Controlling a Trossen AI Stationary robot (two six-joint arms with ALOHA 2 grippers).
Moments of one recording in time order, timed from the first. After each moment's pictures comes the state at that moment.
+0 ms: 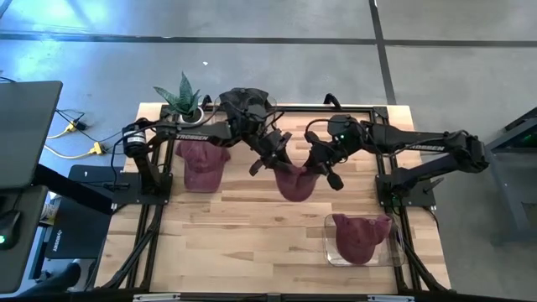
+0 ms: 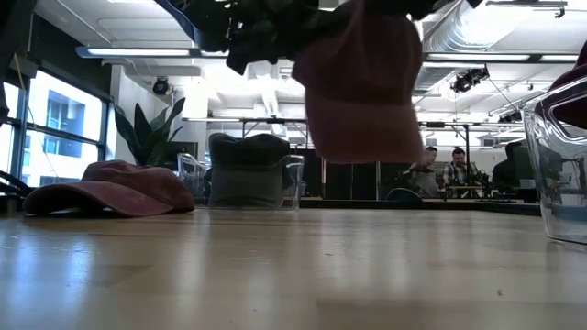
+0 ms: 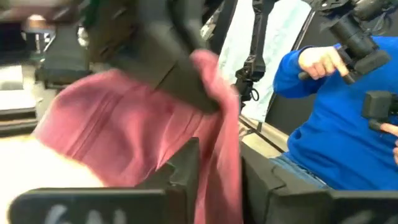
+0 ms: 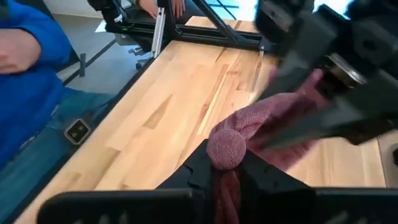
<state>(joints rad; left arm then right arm) 0.29 1.77 1.25 0.33 0.96 -0.03 -0.16 1.22 1.04 -0.35 -0.53 -0.19</state>
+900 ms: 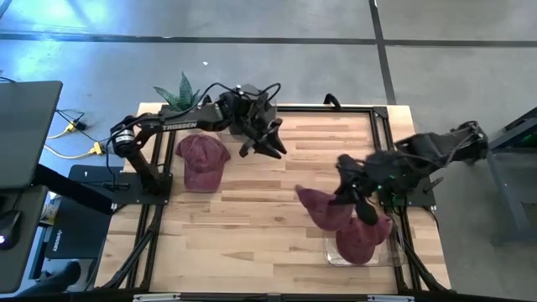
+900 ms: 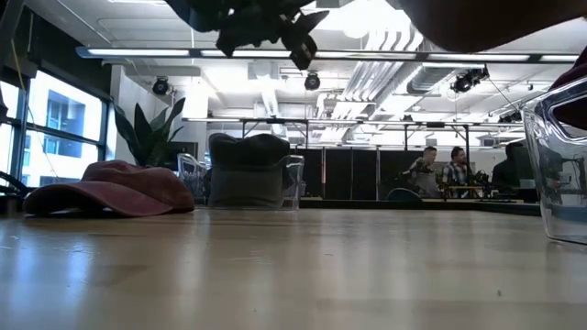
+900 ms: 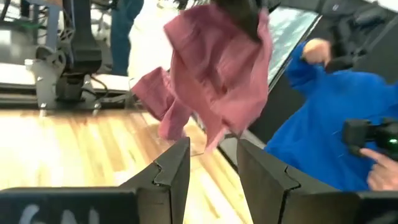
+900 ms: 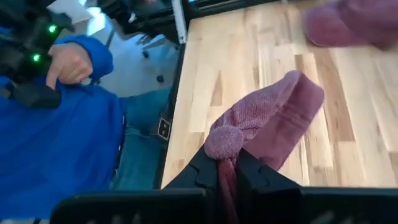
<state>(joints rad) 0.39 1.67 1.35 0.06 1.08 -0.12 0.39 1.20 1.49 -0.92 -0.03 0.47</state>
